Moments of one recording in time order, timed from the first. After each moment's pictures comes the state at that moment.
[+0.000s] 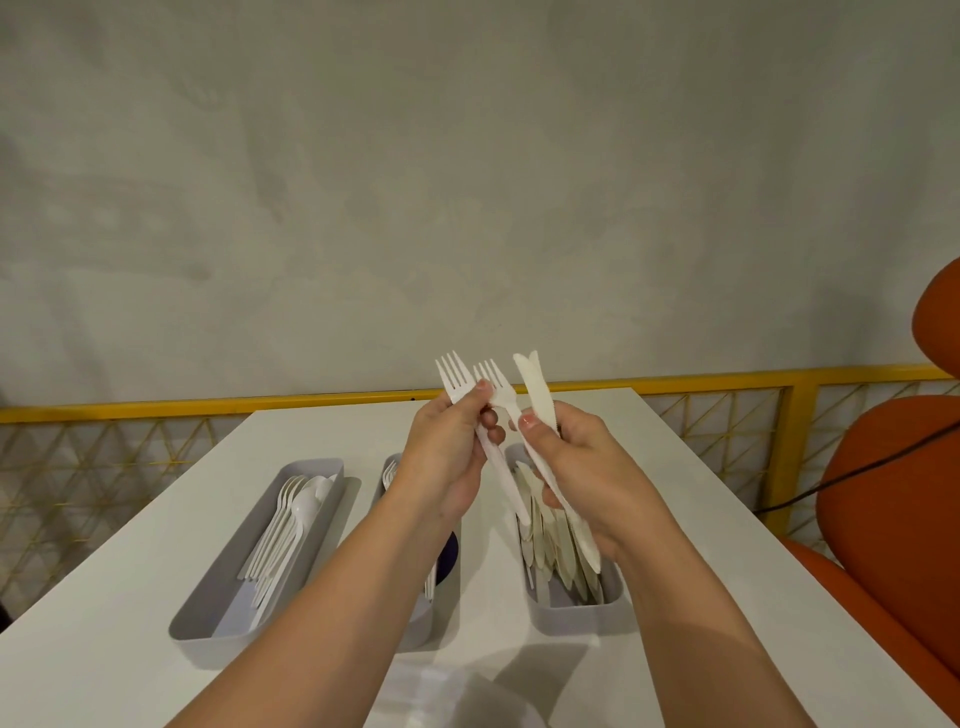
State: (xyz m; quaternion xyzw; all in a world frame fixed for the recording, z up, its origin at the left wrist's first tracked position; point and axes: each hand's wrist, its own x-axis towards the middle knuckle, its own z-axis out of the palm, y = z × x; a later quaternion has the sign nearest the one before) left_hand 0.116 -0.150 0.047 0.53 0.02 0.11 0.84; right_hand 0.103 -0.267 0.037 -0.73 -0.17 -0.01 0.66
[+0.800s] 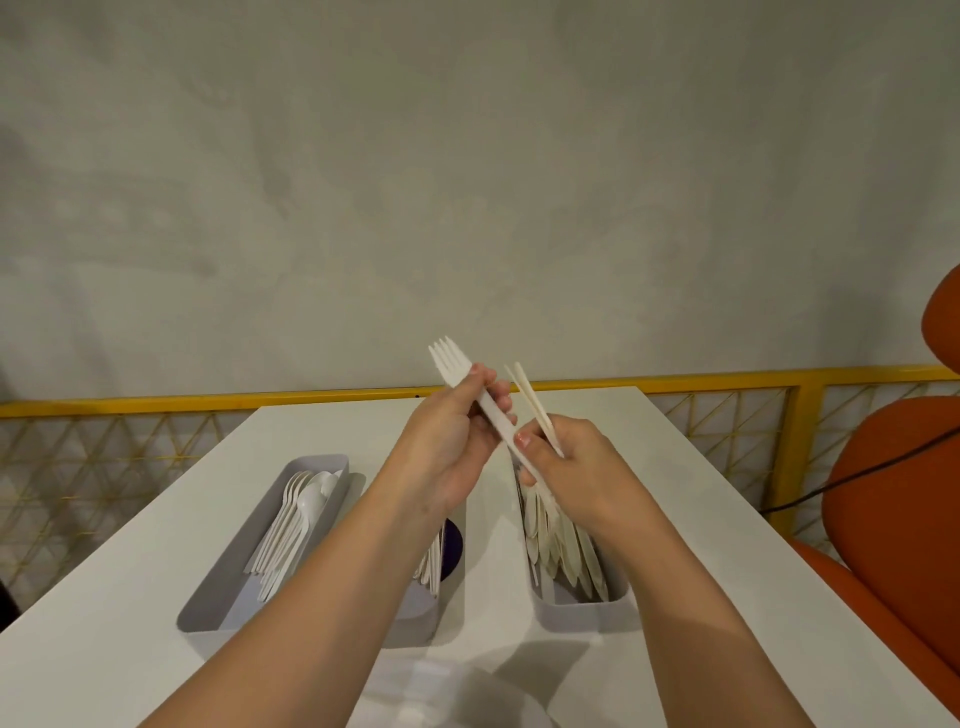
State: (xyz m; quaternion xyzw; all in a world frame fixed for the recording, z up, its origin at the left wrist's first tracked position) left_hand 0.111 -0.143 0.055 0.47 -0.01 0.05 0.88; right_hand 0.106 -0.264 0.033 -0.84 -0.19 -0.06 0.50
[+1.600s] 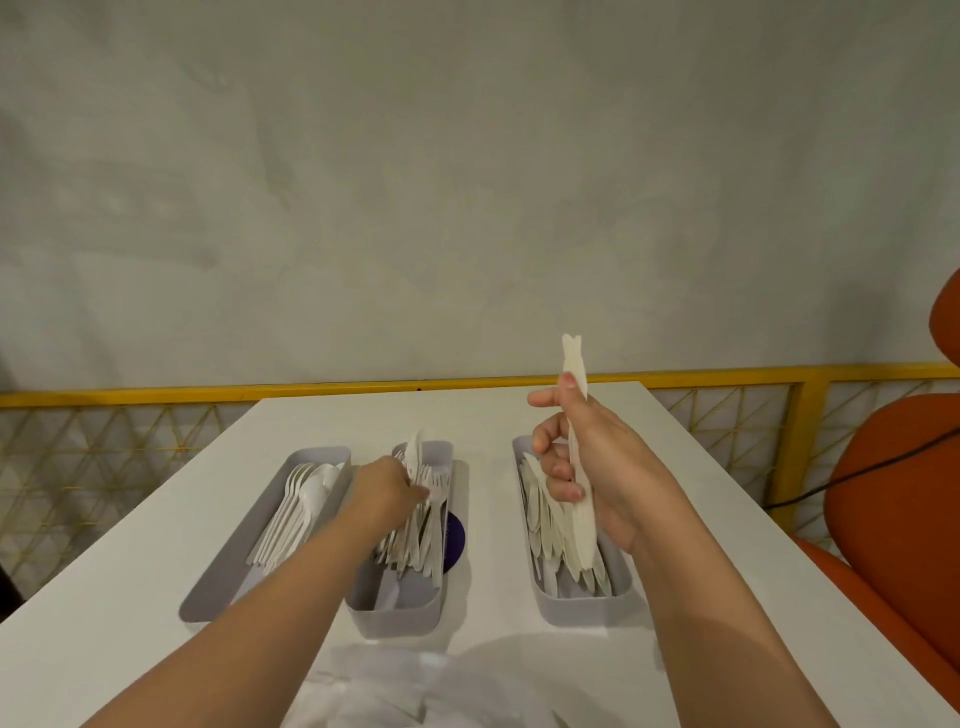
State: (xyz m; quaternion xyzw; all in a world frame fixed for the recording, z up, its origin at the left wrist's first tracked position) left_hand 0.147 -0.058 -0.031 0.95 0.17 0.07 0.25; right_hand 0.102 -0.267 0.043 -0.63 -0.10 0.08 0.77
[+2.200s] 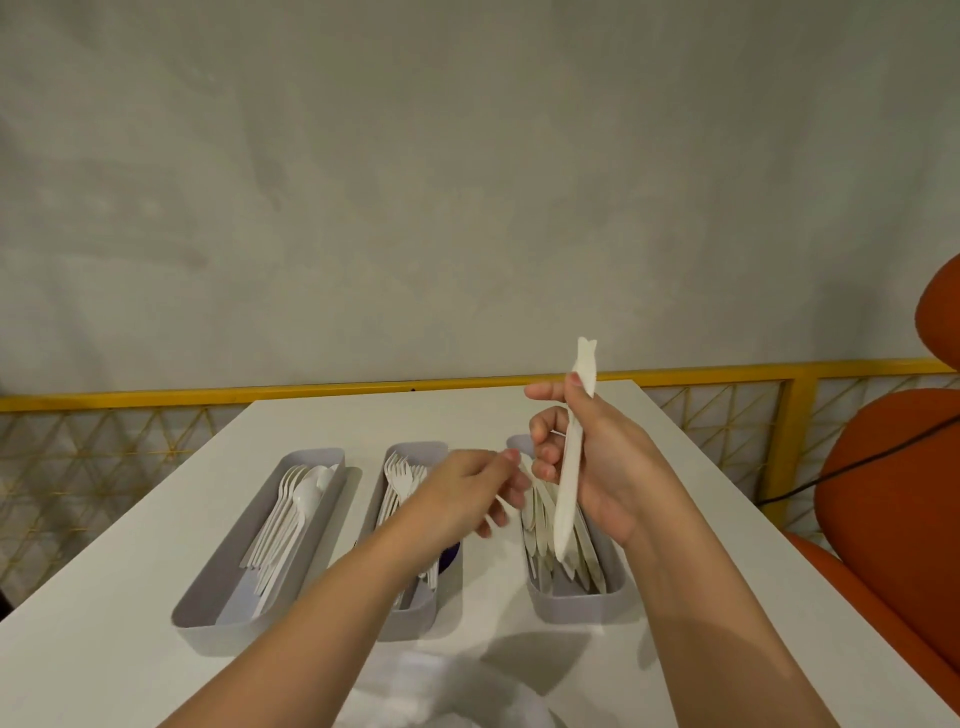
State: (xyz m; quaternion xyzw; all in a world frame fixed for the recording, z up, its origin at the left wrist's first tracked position) left_hand 0.091 -0.138 0.014 0.84 -0.01 0.00 0.55; right_hand 0.110 -0.271 0.039 -0.54 -0.13 0.10 0.83
